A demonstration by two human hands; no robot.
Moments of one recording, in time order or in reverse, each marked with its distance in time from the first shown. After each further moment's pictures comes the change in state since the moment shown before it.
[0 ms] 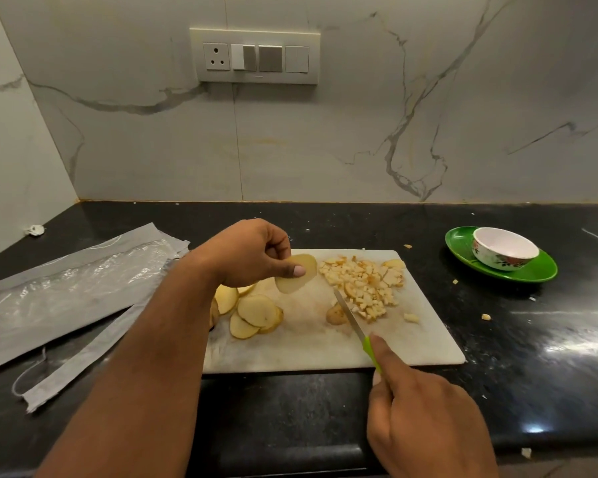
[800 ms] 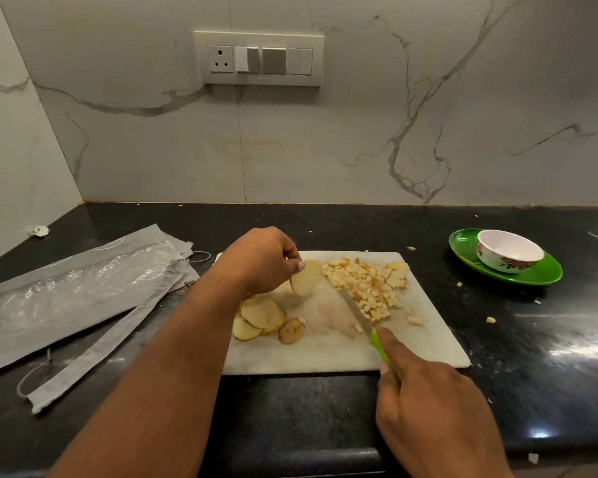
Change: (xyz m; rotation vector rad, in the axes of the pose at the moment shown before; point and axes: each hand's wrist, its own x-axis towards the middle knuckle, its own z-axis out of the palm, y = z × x) left_hand 0.017 -0.001 0.024 0.105 0.101 -0.129; right_hand 0.012 0.002 -0.011 0.034 -0.029 0.076
